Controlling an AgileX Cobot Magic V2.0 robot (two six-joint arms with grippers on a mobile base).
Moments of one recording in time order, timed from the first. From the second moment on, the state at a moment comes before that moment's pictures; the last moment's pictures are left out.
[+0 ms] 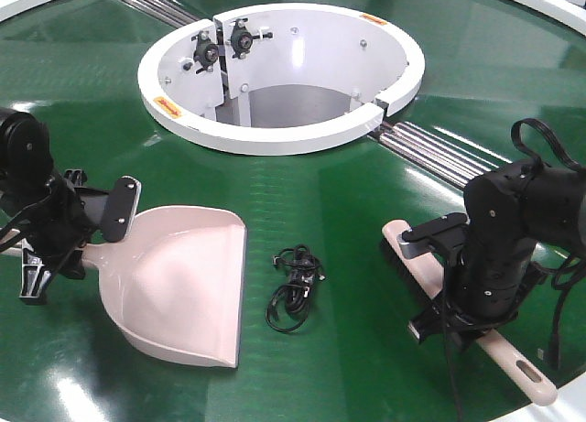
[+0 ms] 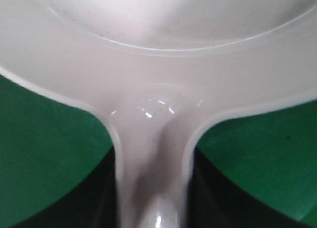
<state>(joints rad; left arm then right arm) -0.15 1.76 -1.23 0.08 0.97 1.35 0.31 1.71 -1.02 -0.09 1.02 -0.06</state>
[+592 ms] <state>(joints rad) -0.15 1.76 -1.23 0.08 0.97 1.35 0.43 1.65 -1.21 -0.02 1.18 0.12</state>
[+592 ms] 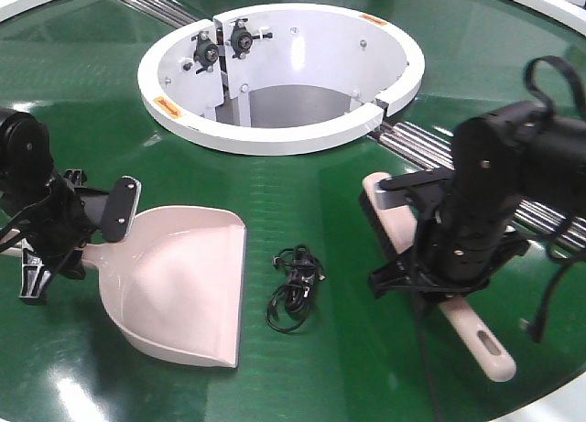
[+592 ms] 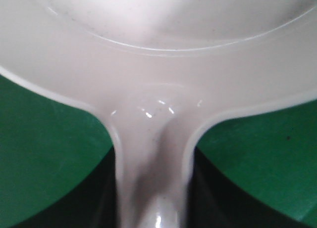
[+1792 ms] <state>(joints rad) -0.15 1.76 -1.23 0.09 0.97 1.34 0.70 2.10 -1.55 0.23 1.23 0.31</state>
